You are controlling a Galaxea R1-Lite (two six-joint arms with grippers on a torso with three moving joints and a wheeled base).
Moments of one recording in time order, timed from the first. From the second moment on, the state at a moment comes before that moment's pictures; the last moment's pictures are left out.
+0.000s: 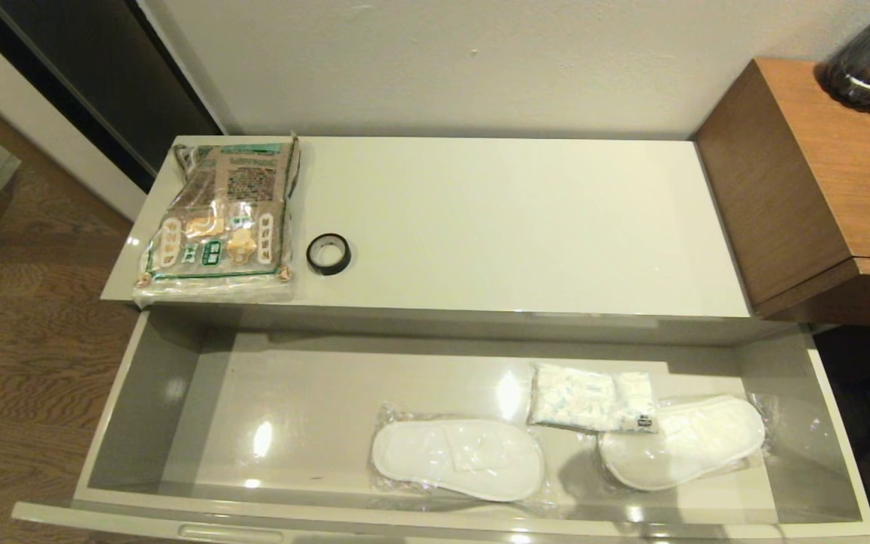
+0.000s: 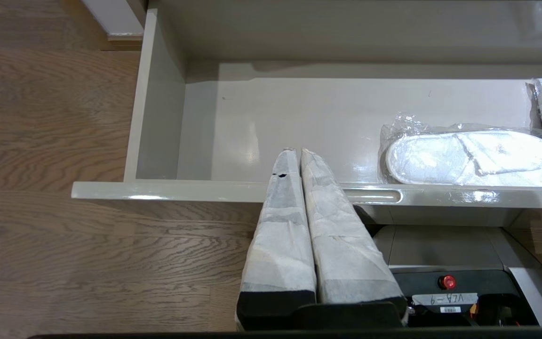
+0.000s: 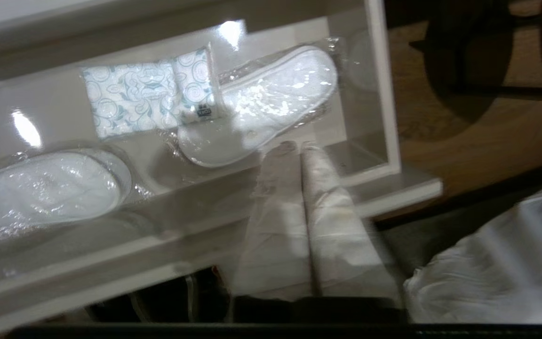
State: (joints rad) left arm 0.00 0.00 0.00 0.00 -0.01 0.00; right arm 0.38 1.06 -0.94 0.61 -0.58 0.44
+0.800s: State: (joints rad) left arm 0.00 0.00 0.00 0.00 -0.01 0.00; right arm -0.01 0.31 -1.14 1.44 -0.31 0.20
